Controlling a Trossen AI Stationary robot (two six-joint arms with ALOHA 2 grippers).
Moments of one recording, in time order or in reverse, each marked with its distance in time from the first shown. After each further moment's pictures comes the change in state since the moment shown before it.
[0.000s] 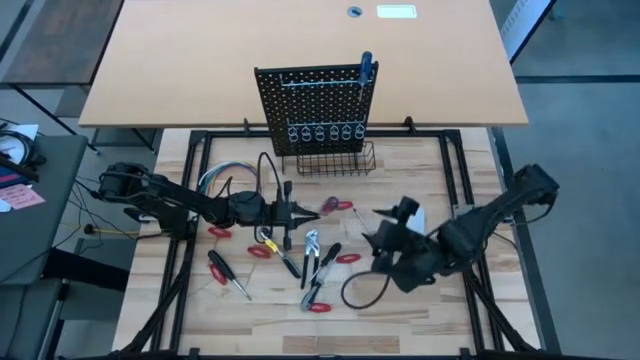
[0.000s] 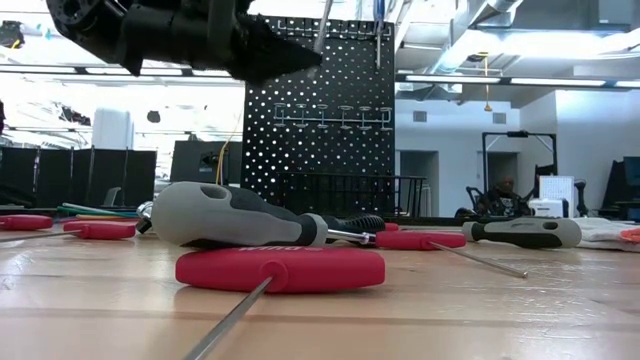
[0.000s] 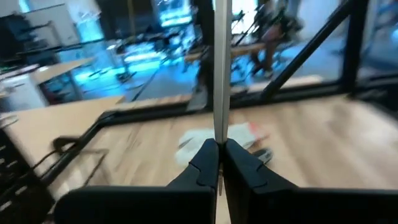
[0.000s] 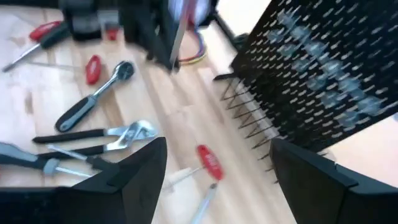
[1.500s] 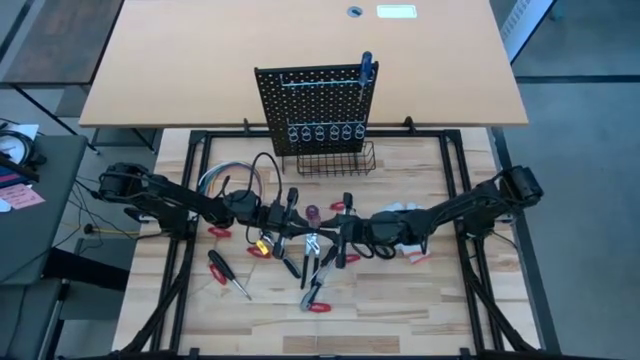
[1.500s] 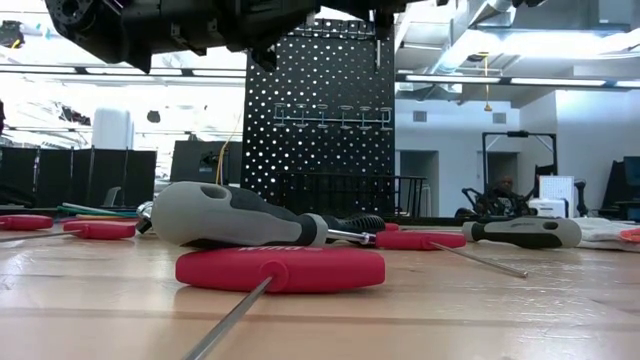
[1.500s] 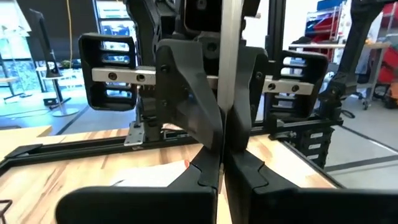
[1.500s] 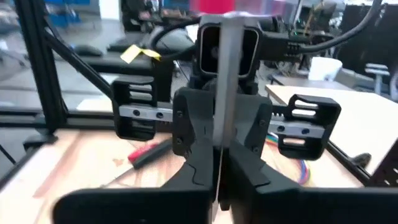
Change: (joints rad) left arm -0.002 0.000 -0.001 0.111 0.225 -0.115; right arm -0.312 0.124 -0.443 1.544 -0.551 -0.673
